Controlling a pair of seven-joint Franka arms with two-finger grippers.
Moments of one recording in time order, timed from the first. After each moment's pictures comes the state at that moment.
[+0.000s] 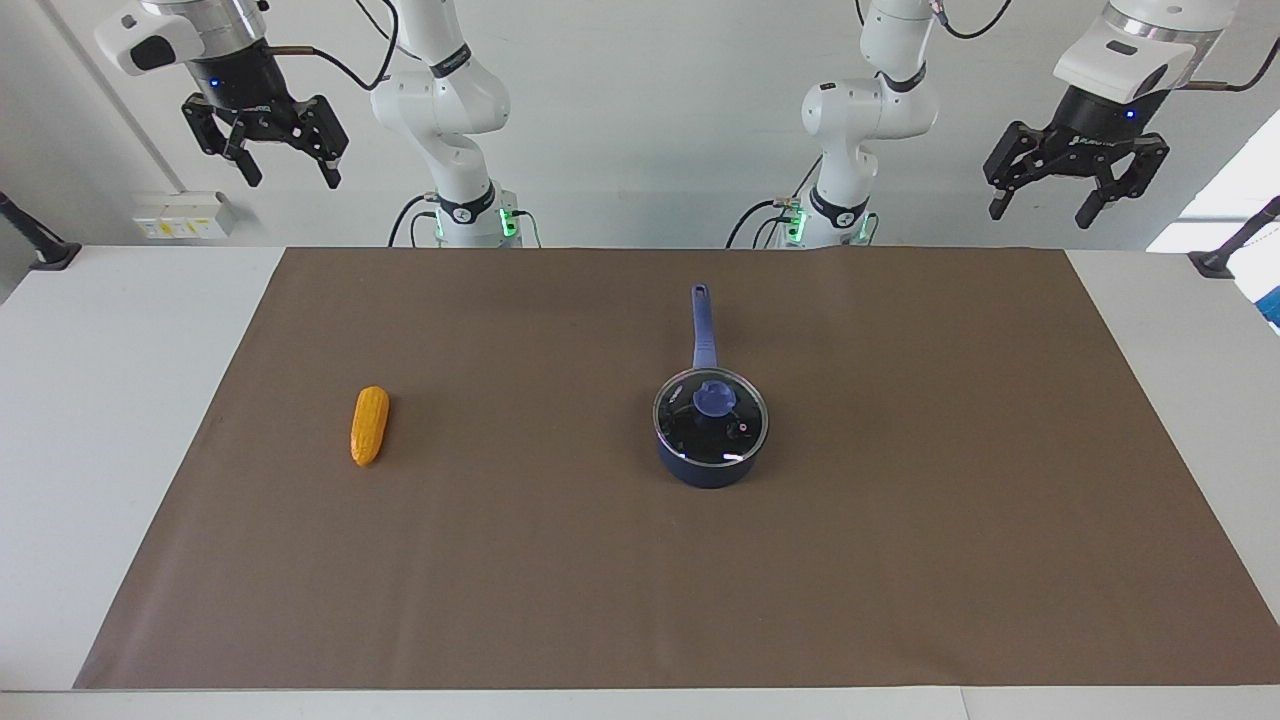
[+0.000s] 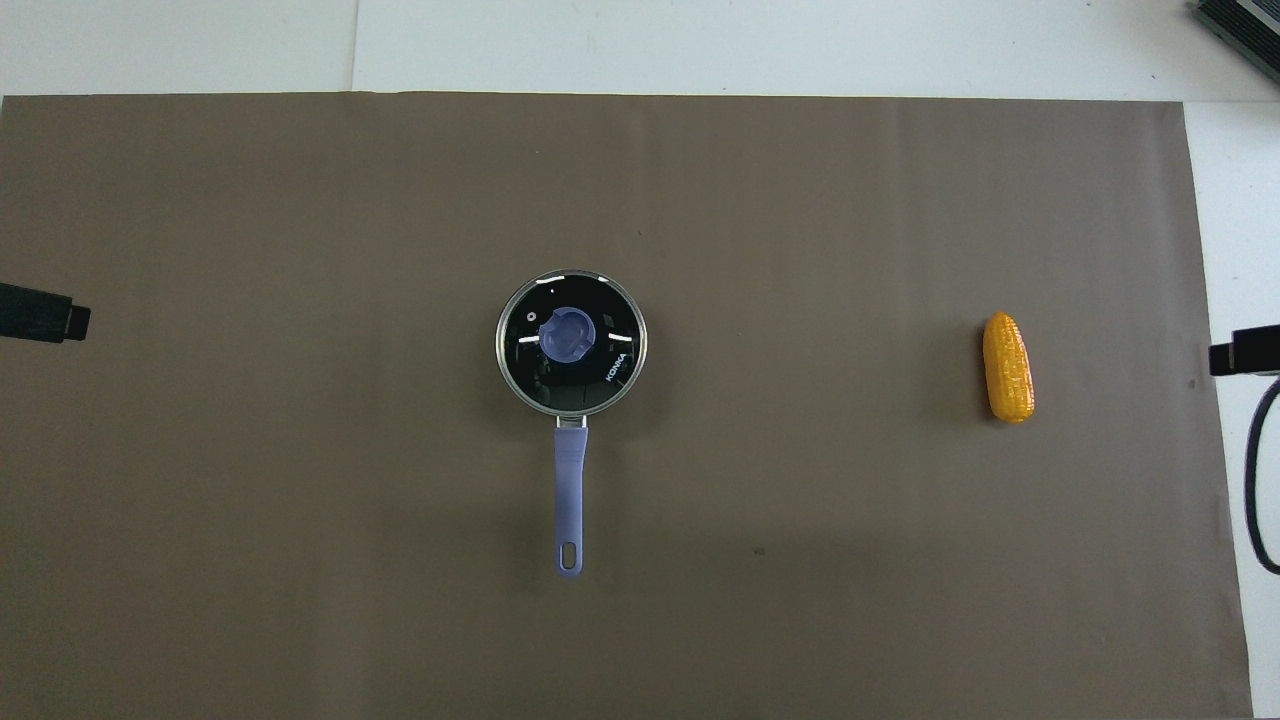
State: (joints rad) left arm -0.03 -0.01 -0.06 -1.36 0.00 1.43 0.13; right arm -0.01 -0.08 -0.06 -1.54 -0.01 1.54 -0.01
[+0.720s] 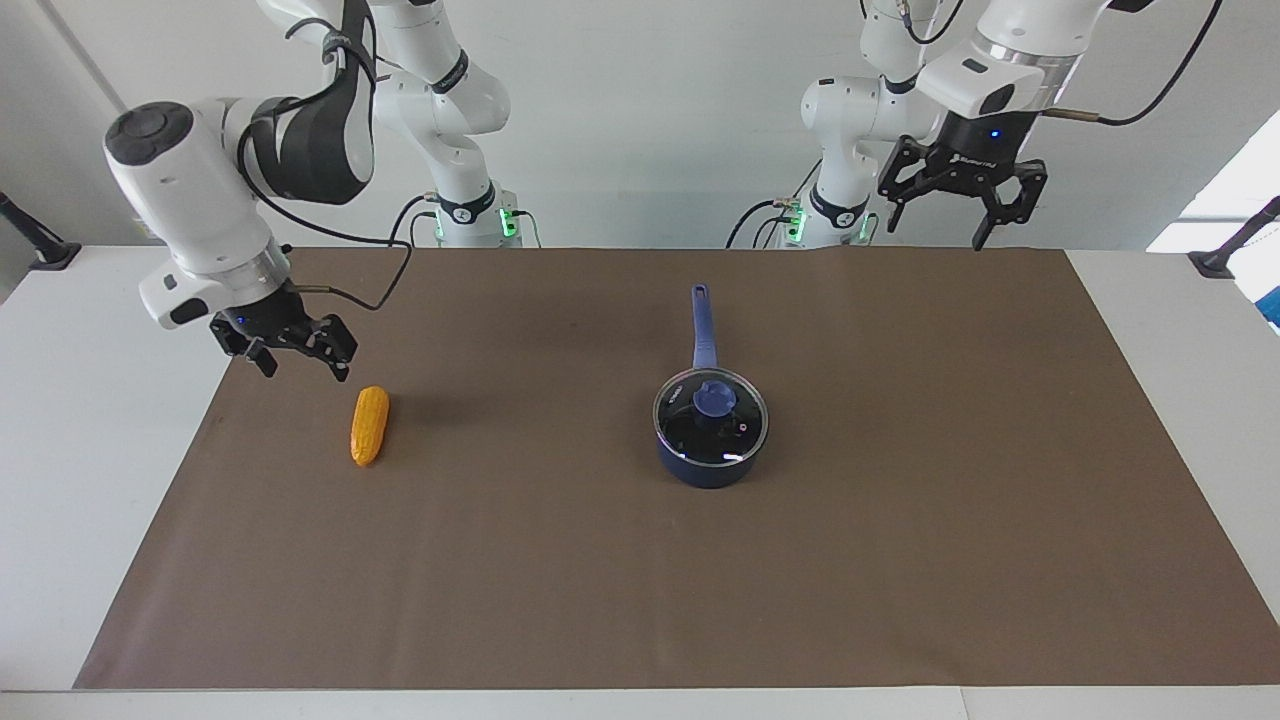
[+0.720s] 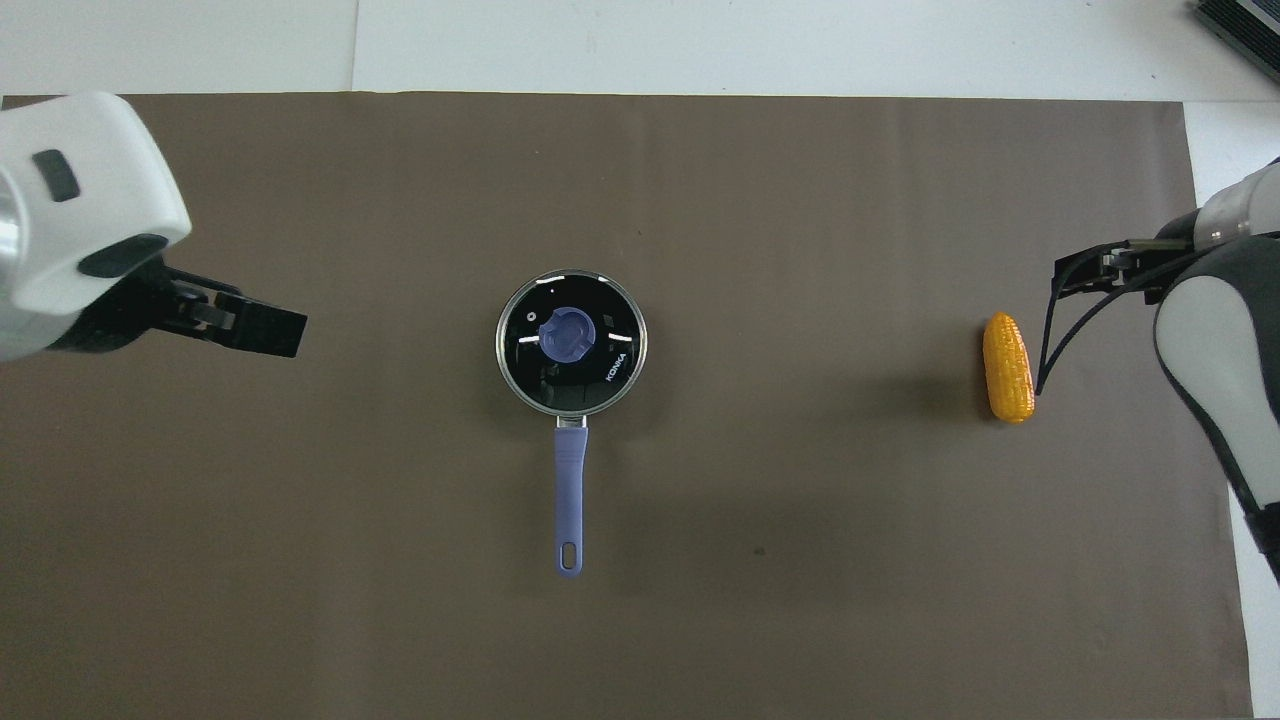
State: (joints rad) left arm -0.24 0.00 -0.09 -1.45 -0.01 1.57 0.05; right arm -0.04 0.17 -0.06 -1.73 -0.01 1.93 -0.01
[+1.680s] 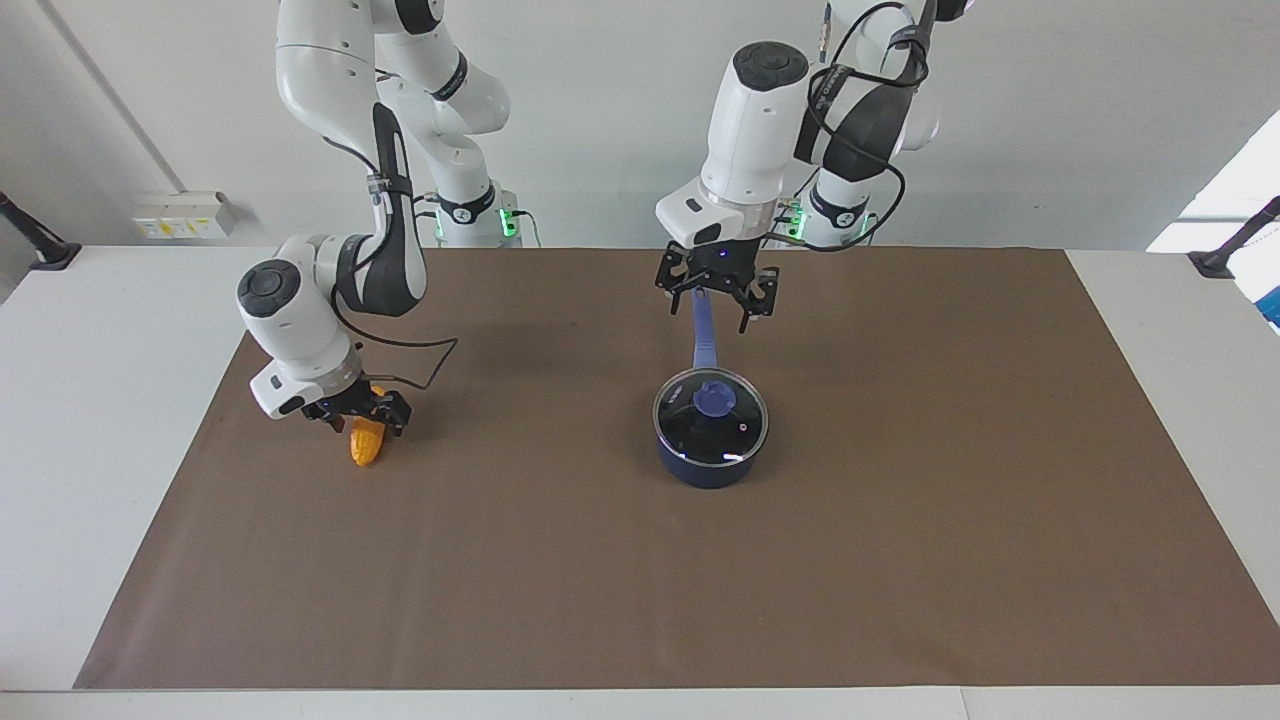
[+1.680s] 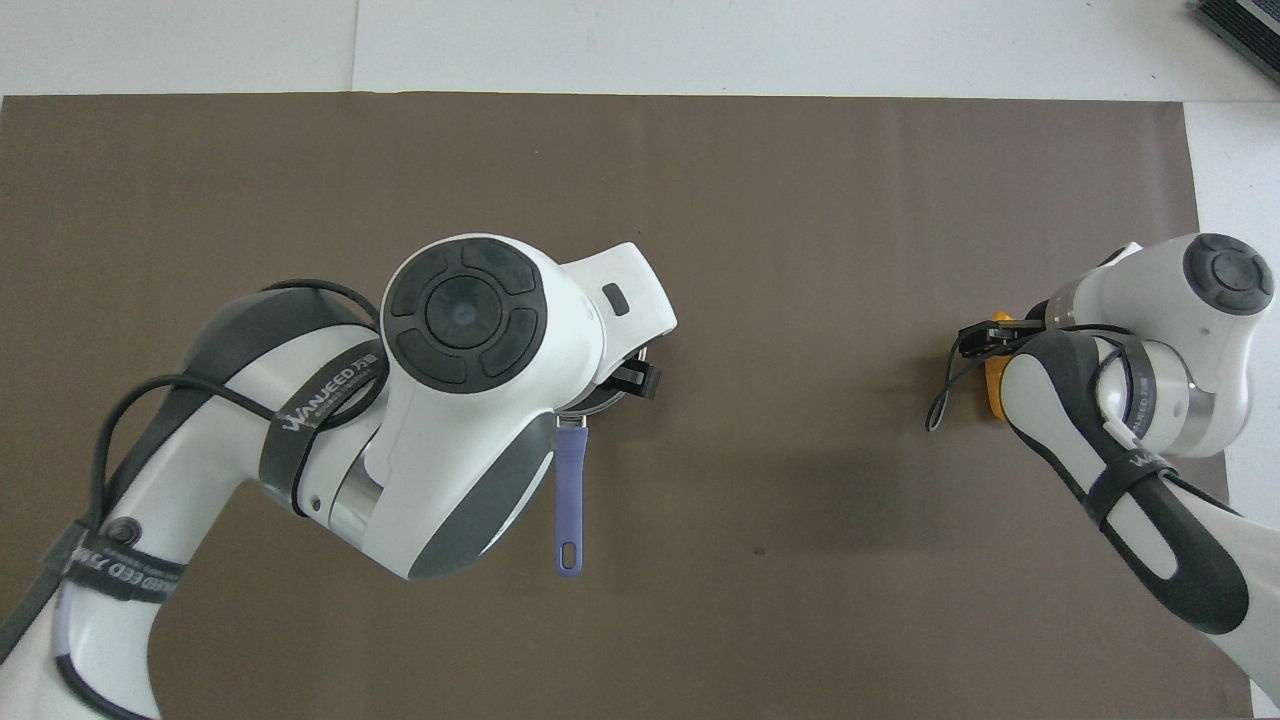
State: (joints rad) left arm -0.57 0.20 -0.09 -1.64 0.01 1.97 -0.29; right arm -0.04 0.30 -0.06 -2.02 -0.01 2.31 -0.02
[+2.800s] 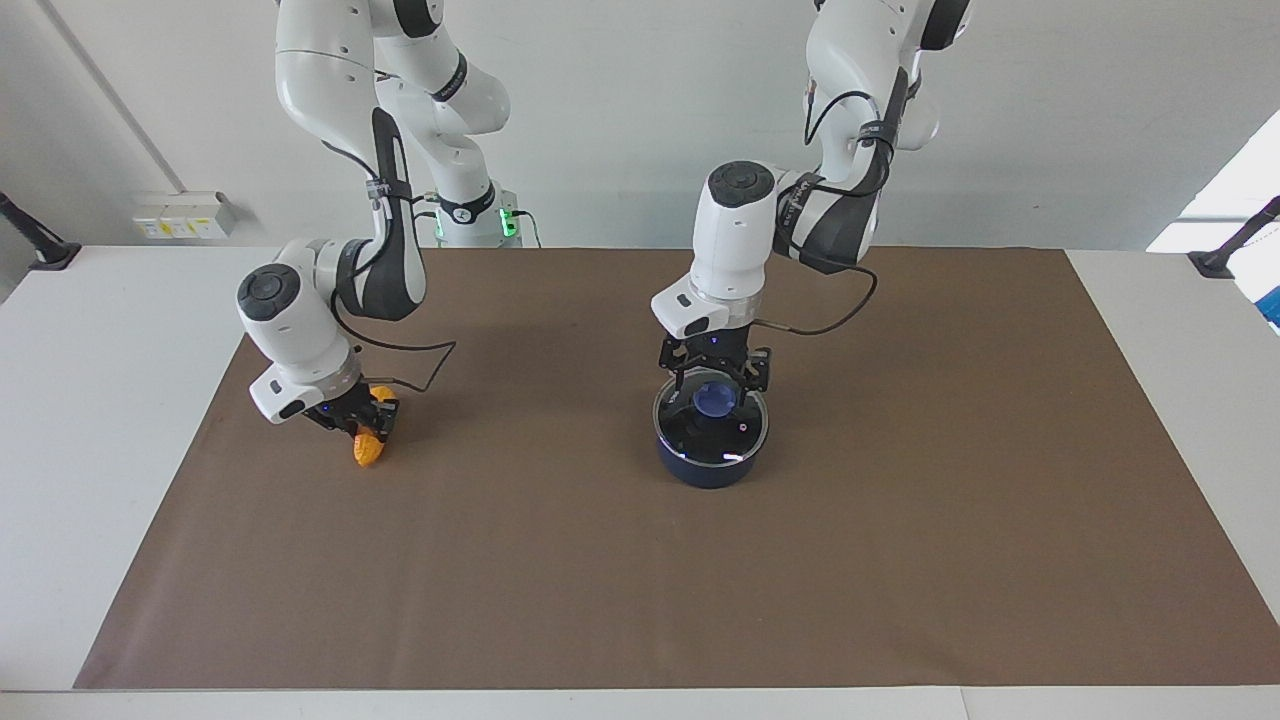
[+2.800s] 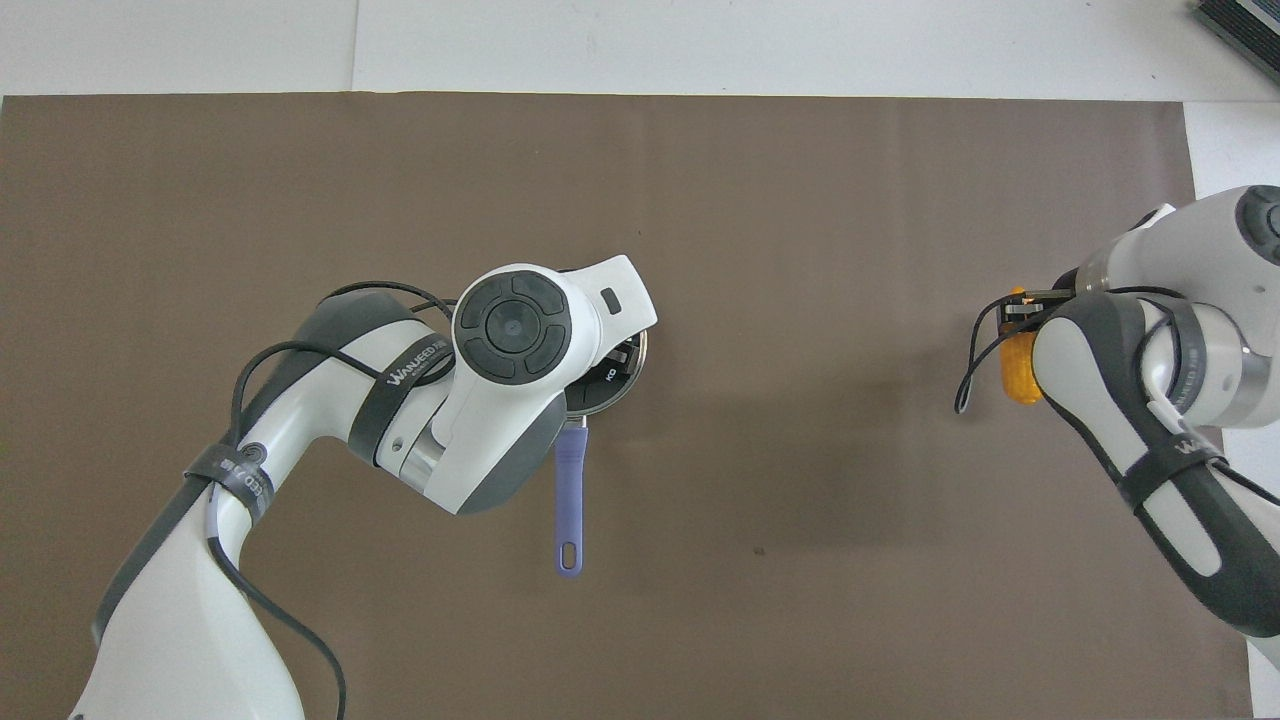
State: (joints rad) left arm -0.55 0.31 -0.07 -1.77 0.11 2.24 -0.28; right arm -0.04 0.27 -0.06 -1.87 -0.01 2.12 -0.05
